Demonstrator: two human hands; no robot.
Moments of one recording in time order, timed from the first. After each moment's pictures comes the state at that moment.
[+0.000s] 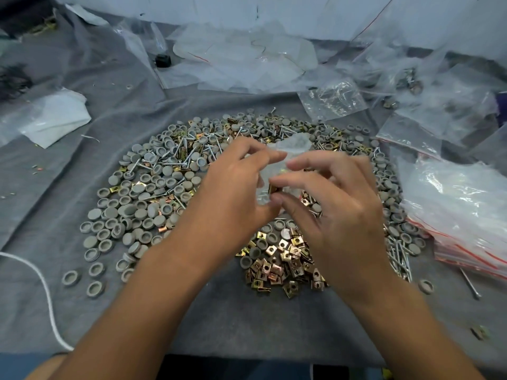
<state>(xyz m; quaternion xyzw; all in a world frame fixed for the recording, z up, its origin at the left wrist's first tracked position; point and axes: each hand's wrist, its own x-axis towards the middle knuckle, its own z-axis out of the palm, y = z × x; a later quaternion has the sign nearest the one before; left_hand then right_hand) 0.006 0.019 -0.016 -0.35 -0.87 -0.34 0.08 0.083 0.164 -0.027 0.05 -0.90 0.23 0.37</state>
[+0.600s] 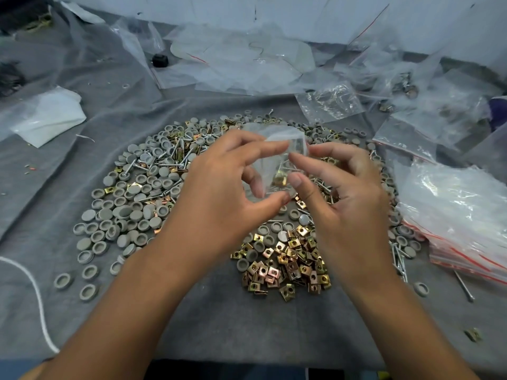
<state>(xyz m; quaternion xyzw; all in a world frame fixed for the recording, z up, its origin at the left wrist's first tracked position) 0.008 0.013 -0.006 -0.34 -0.81 -0.47 0.07 0.079 0.163 -0.019 -0.07 -0.86 0.38 0.33</state>
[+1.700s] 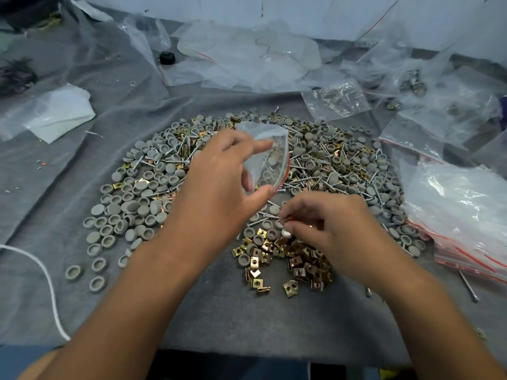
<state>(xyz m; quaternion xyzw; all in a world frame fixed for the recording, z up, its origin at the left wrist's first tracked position) 0.004 0.009 -0.014 -0.30 -0.87 -0.38 0.10 0.082 0.192 -0.031 0.00 -0.93 0.37 0.01</state>
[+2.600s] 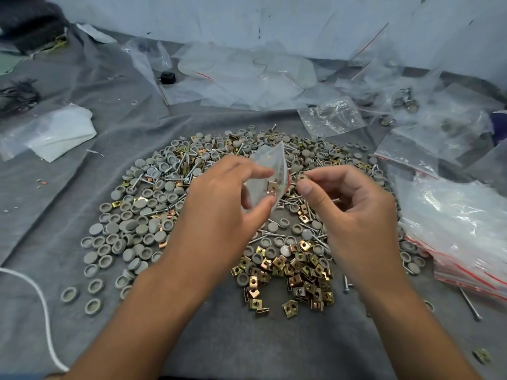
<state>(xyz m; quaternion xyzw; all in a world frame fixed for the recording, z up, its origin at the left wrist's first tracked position) 0.007 0.013 -0.011 -0.28 -0.87 -0.38 0.12 0.075 0.175 -0.013 -0.06 -0.78 0.56 0.28</state>
